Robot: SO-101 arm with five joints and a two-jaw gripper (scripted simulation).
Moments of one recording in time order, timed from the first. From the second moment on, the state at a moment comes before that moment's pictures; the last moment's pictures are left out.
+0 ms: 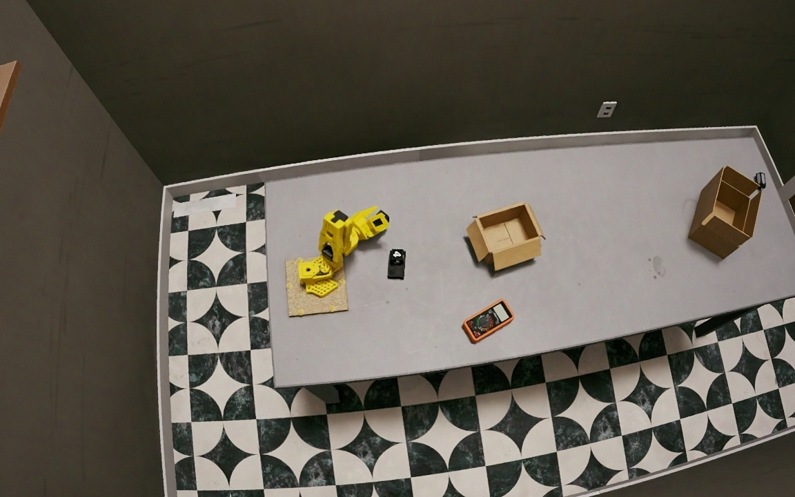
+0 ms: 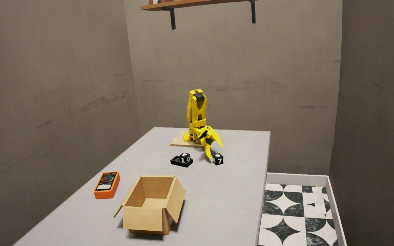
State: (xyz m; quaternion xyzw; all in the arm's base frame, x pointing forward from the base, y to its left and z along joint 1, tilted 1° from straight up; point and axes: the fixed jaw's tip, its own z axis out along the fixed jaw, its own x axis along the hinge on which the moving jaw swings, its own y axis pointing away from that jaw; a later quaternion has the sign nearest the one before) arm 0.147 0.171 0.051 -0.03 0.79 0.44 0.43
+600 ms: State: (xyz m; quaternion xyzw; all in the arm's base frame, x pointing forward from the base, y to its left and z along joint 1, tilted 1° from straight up) arm 0.162 0.192 0.101 0.05 0.71 0.56 0.42
